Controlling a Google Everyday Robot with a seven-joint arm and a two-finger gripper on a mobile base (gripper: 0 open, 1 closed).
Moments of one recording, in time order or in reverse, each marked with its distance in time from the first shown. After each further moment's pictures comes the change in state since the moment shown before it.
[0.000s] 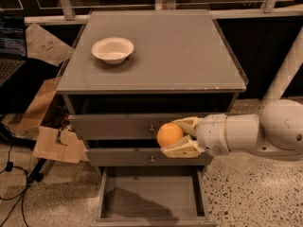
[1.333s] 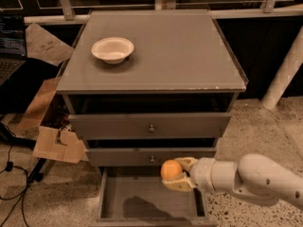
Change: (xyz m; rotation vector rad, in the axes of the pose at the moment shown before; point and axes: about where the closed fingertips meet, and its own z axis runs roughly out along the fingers) arm 0.159 0.012 0.069 0.070 0.068 0.192
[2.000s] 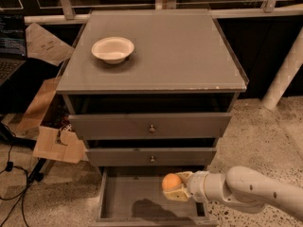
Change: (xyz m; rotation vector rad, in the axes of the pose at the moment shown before) arm 0.091 -0.011 0.047 0.011 0.101 0.134
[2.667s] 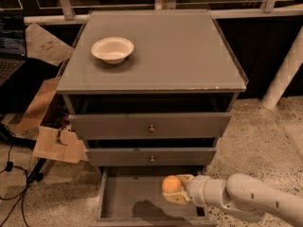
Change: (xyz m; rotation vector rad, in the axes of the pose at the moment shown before) arm 0.009 0.001 0.005 0.039 -0.021 0.018
